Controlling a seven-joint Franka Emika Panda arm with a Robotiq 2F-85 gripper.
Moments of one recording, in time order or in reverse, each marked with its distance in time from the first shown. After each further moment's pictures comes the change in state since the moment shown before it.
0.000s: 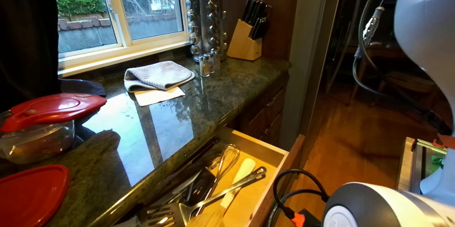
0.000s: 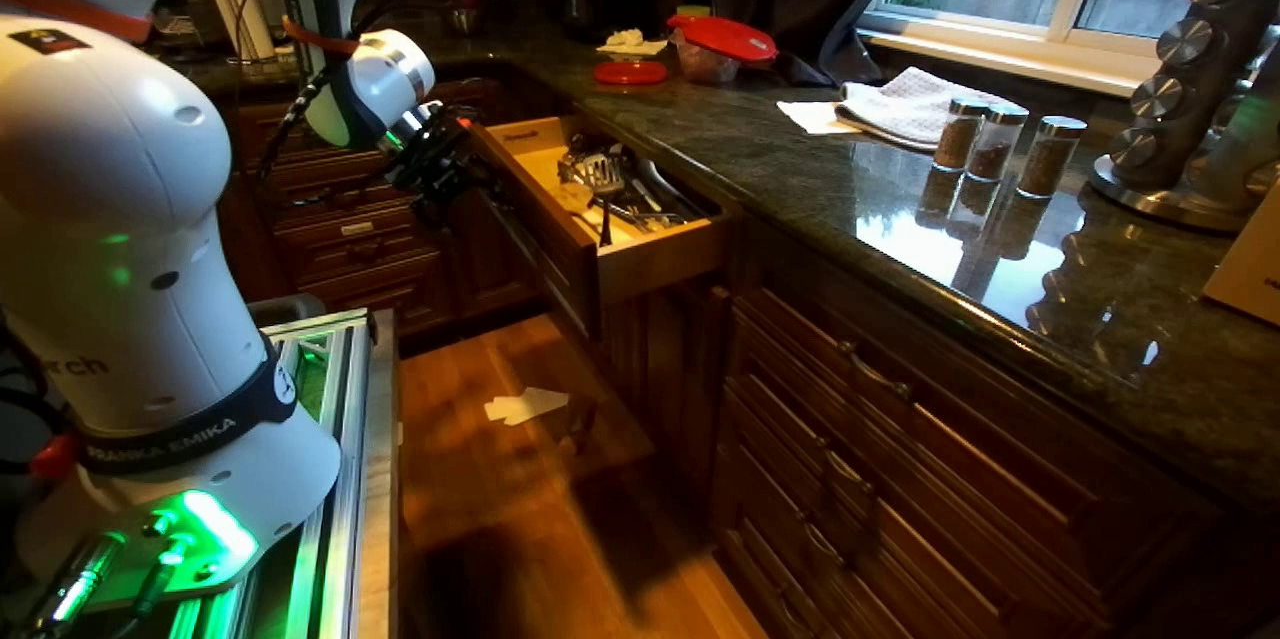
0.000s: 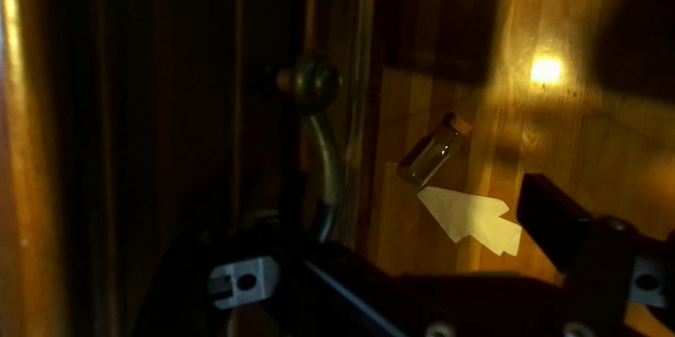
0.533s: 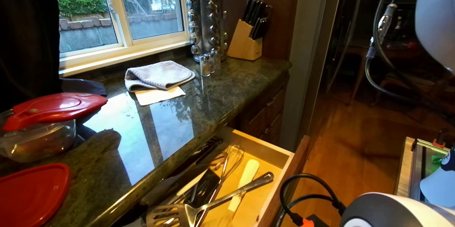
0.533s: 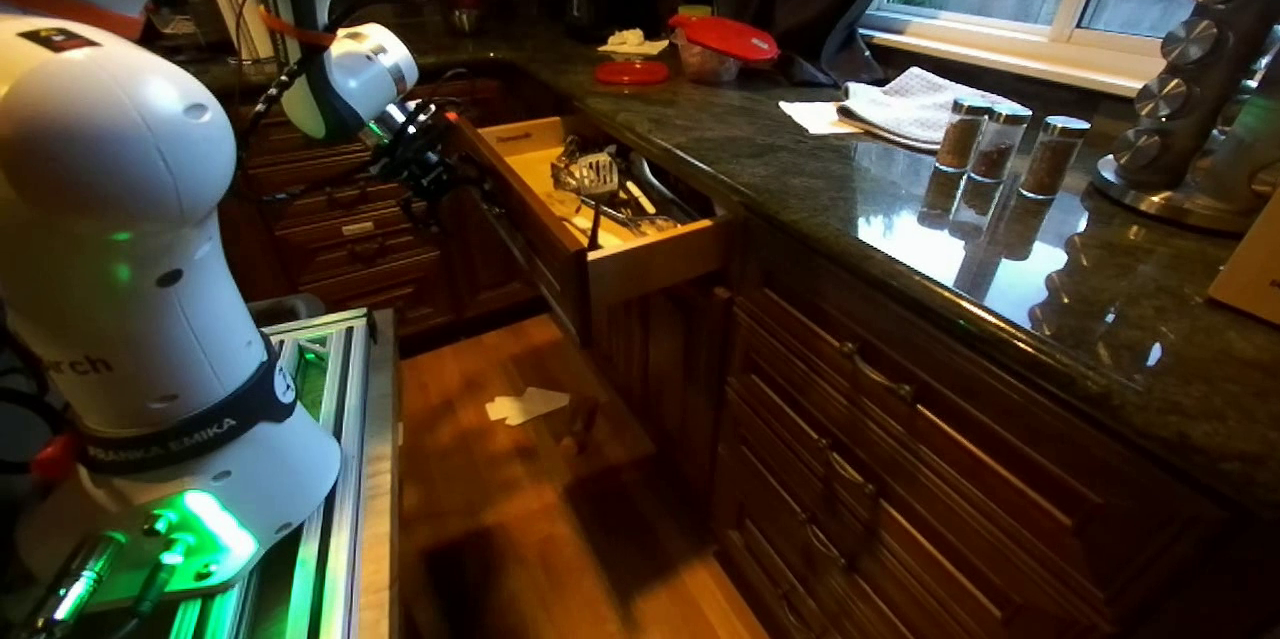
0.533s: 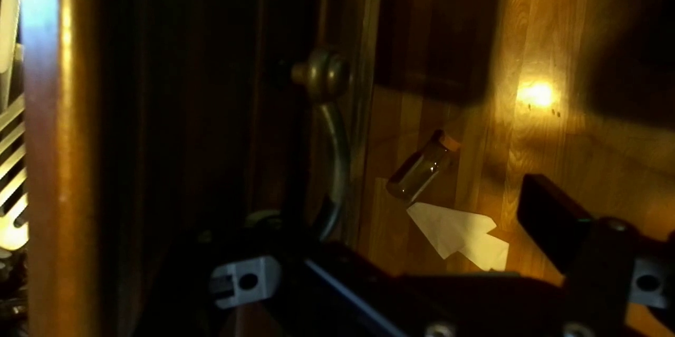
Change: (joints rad) arm 0.034 -0.014 0.008 0.000 0.080 -0.059 -0.049
